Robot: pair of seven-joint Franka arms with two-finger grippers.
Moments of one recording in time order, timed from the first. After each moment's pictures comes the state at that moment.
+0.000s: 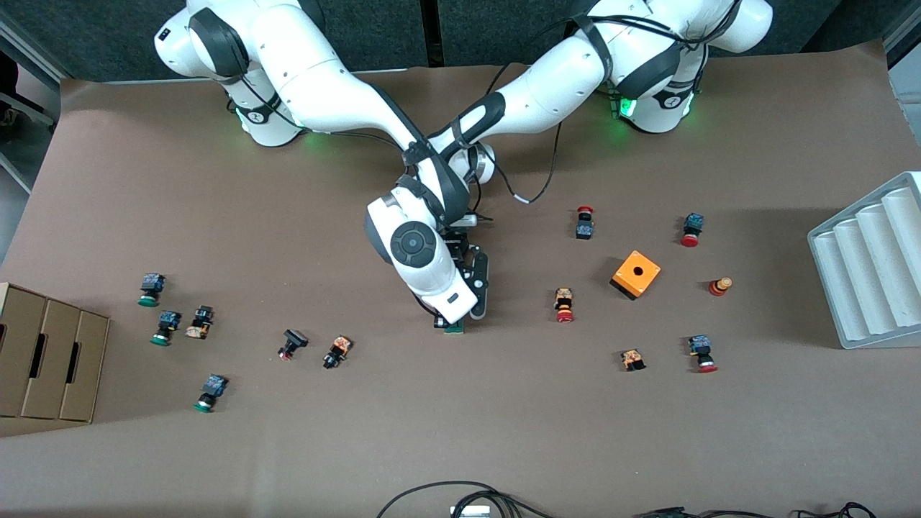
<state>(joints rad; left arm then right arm) -0.75 0.99 -0.41 -1.68 2.01 1.89 -2.51 0.86 0.80 -0.25 -1.36 0.32 2.18 -0.93</state>
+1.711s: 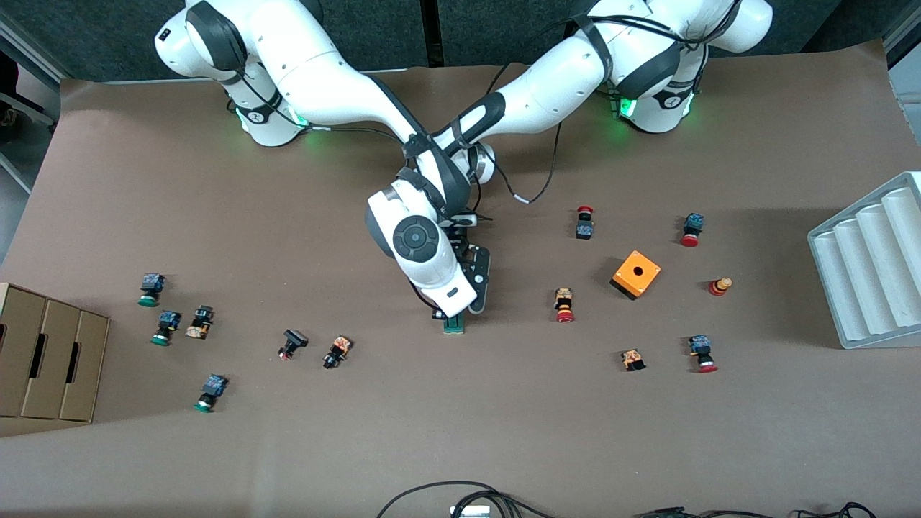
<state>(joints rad) -0.75 0.99 -0.41 -1.68 2.01 1.89 -2.51 0.88 0.77 -0.25 -1.39 0.32 2.15 -0.86</state>
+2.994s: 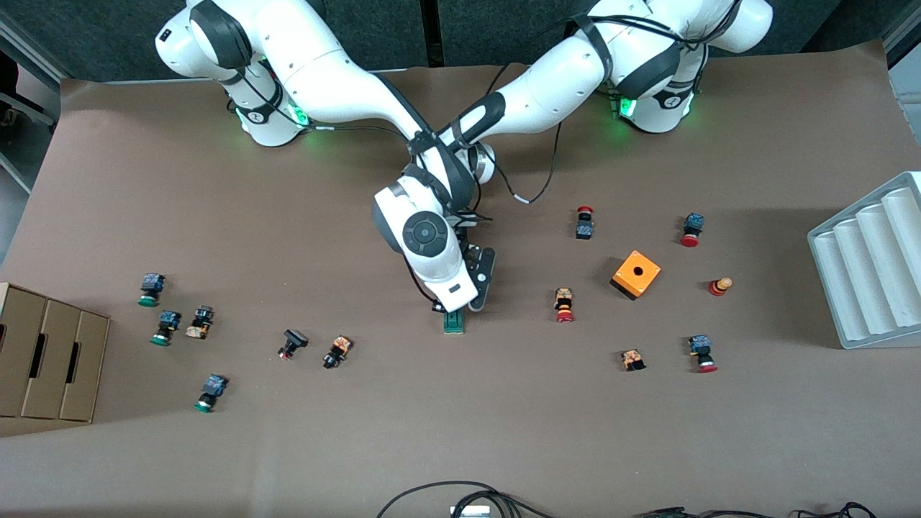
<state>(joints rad) -0.75 0.99 -0.41 -1.68 2.01 1.89 -2.51 0.90 0.77 -0.25 -1.42 0.30 2.14 -0.73</state>
